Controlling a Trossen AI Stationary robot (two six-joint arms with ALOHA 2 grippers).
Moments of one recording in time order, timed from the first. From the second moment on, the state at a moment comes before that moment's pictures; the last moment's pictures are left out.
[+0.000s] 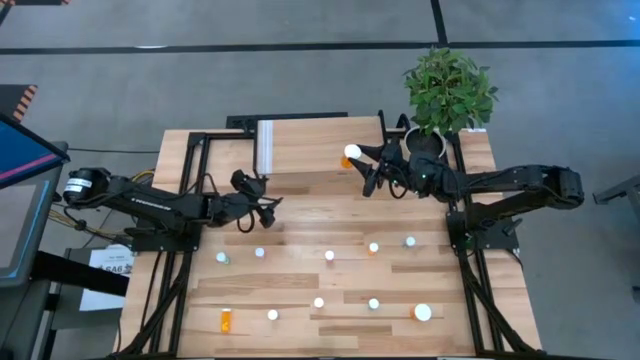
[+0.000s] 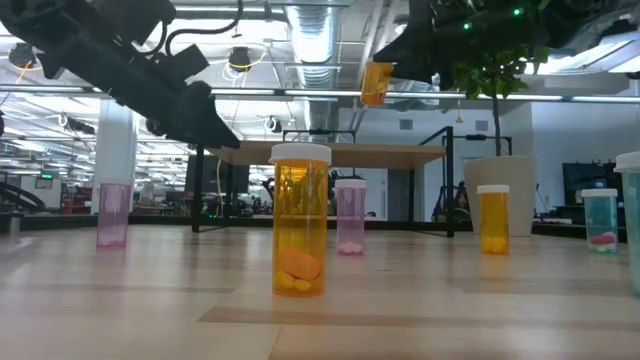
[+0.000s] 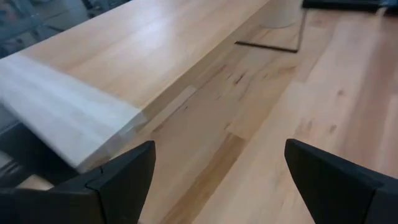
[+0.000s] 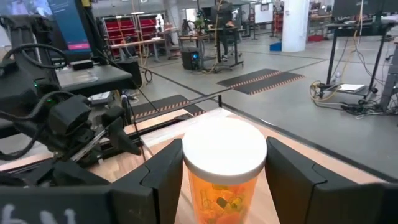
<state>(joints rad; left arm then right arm) -0.02 1.10 0.38 0.20 -0.67 -0.21 -0.20 1.18 0.64 0.54 0.34 0.11</state>
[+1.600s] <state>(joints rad) 0.01 1.11 0.38 0.18 -0.76 -0.26 -0.51 1.40 0.71 0.56 0.39 0.07</state>
